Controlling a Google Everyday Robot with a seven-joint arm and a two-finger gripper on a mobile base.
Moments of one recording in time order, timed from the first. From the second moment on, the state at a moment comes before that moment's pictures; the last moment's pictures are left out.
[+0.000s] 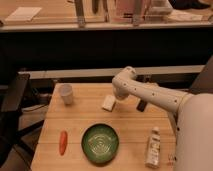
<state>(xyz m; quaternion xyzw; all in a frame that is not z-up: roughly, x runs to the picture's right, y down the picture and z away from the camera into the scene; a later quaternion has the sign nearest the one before) 0.101 0.053 0.904 -0.16 -0.12 -0.54 0.82</state>
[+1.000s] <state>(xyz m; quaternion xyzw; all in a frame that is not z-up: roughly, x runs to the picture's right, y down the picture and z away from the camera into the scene) 0.228 0.034 0.895 -0.24 0.00 -0.48 0.85</state>
